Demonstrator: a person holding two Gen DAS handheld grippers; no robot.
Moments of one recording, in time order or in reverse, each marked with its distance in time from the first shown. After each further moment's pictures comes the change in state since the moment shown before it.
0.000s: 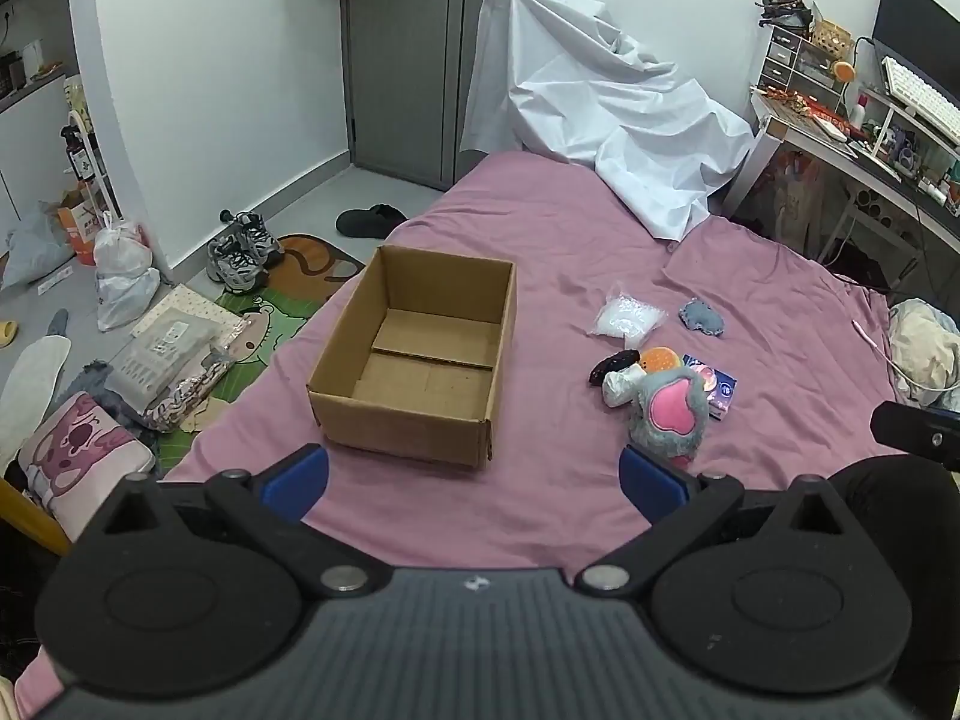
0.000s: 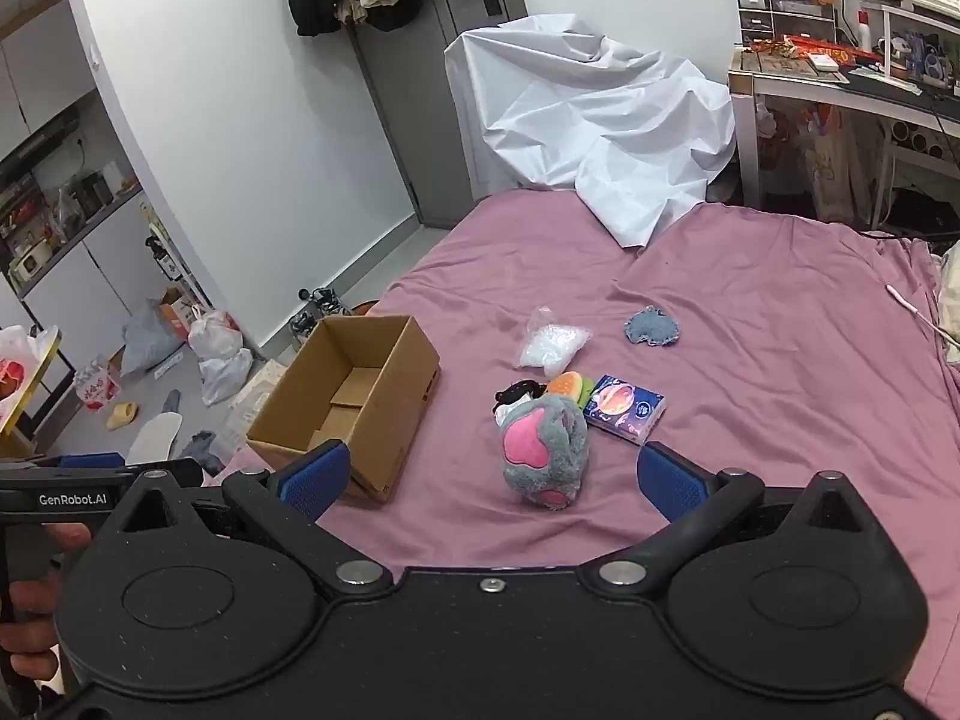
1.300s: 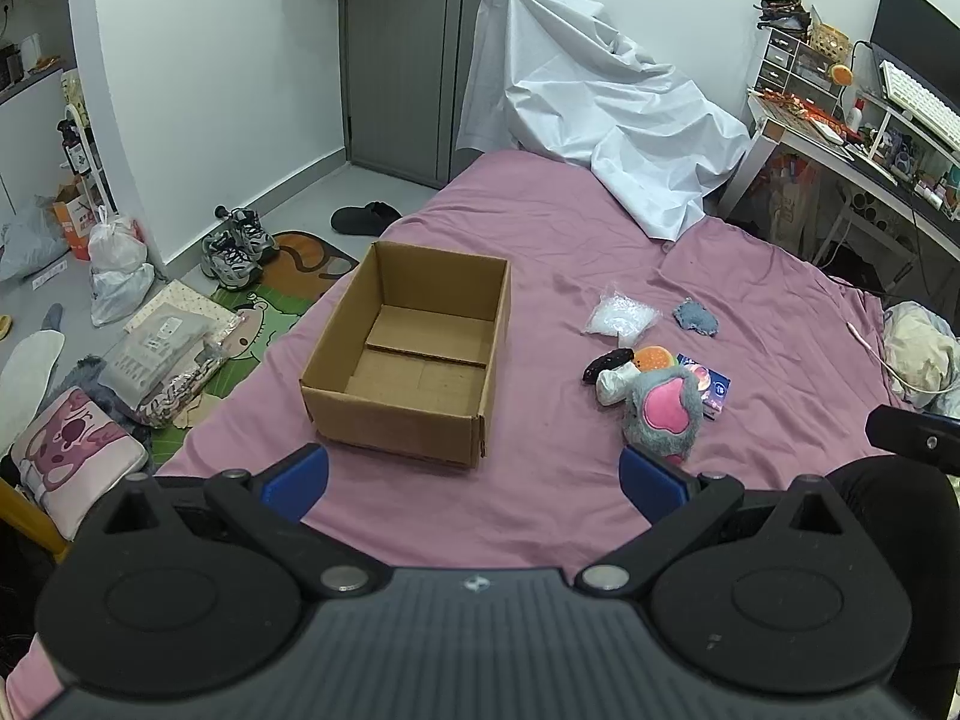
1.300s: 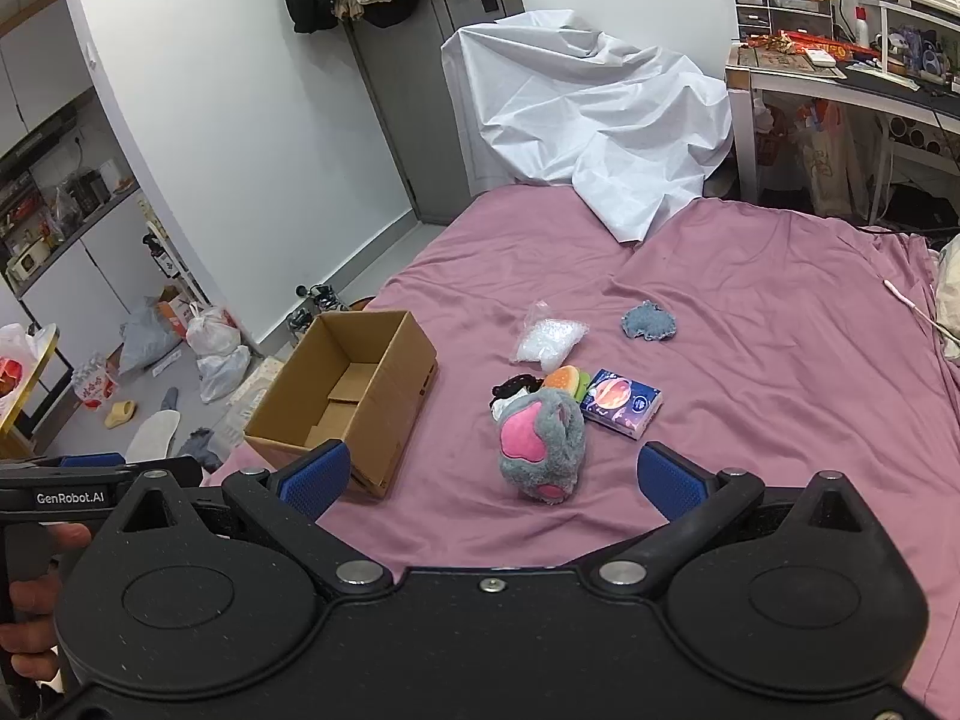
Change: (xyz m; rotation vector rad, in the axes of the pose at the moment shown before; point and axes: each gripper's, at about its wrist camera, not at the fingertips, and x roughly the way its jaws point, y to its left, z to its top) left arm 0.000 -0.003 -0.001 -0.013 0.000 -0.012; right arm 0.001 -0.001 -0.002 0.006 0.007 -0.010
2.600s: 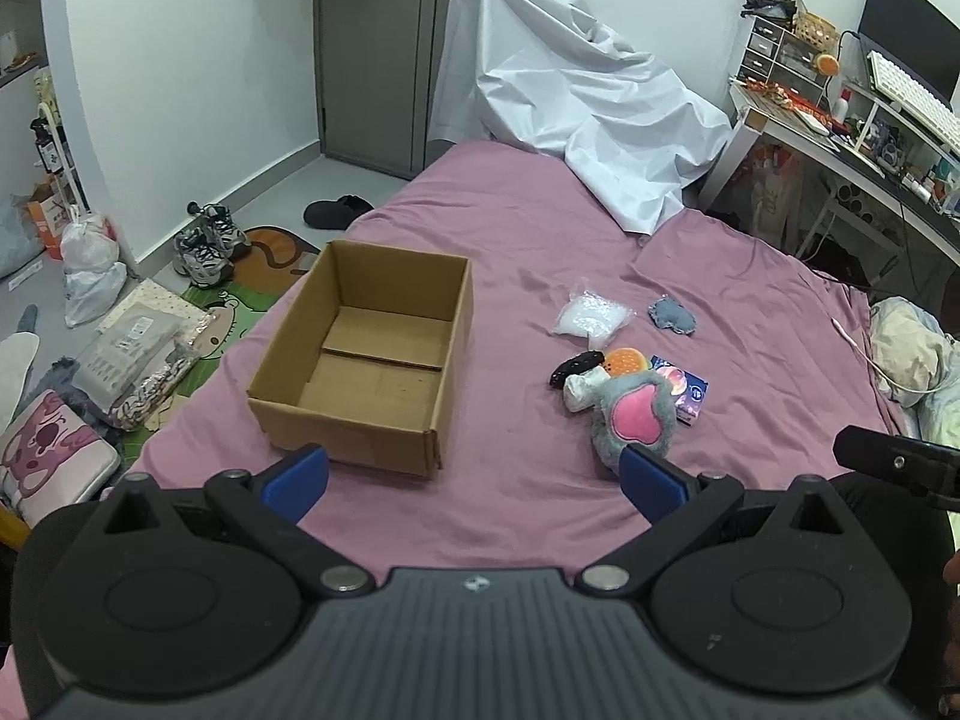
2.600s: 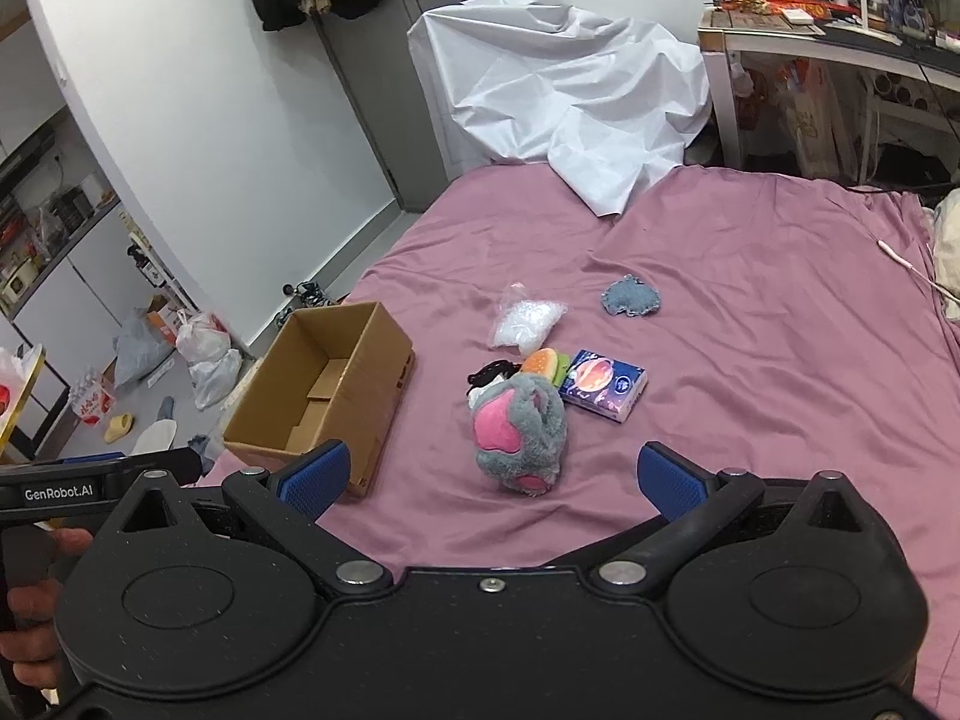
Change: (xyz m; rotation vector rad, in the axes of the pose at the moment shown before) left arm 0.026 -0.024 0.014 0.008 0.024 -0.044; right arm 0.021 -0.028 0.003 0.070 0.034 -0.005
